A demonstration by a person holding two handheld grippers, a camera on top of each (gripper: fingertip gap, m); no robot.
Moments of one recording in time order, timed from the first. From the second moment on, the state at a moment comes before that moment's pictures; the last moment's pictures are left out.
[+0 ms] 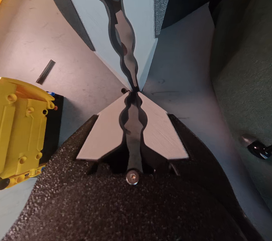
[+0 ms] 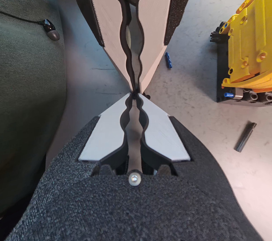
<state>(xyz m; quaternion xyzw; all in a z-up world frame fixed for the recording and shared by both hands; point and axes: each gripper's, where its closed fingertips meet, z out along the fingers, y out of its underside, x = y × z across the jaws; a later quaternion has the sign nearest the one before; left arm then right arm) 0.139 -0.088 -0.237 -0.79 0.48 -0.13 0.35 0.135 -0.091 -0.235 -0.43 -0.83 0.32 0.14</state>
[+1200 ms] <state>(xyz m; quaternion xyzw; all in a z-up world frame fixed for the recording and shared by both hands) 0.136 -0.090 -0.235 -0.81 0.47 -0.17 0.32 0.142 -0.080 -0.219 -0.43 -0.80 0.38 0.16</state>
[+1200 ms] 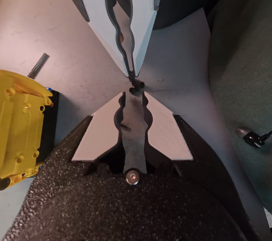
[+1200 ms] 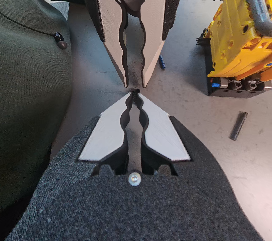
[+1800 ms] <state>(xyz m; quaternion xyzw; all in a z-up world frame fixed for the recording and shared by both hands) 0.142 -0.087 -0.244 -0.80 0.46 -0.20 0.33 0.139 -0.083 -0.228 -0.40 -0.83 0.38 0.12</state>
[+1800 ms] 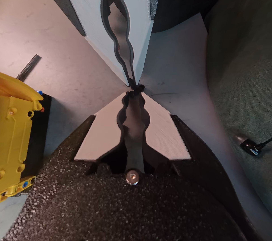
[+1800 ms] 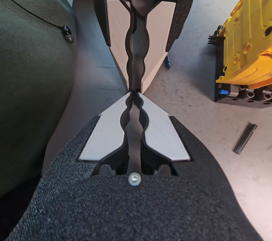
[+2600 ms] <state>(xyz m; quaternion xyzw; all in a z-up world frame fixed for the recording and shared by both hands) 0.141 -0.086 -0.244 -0.79 0.47 -0.22 0.33 0.139 -0.082 -0.227 -0.34 -0.85 0.37 0.15</state>
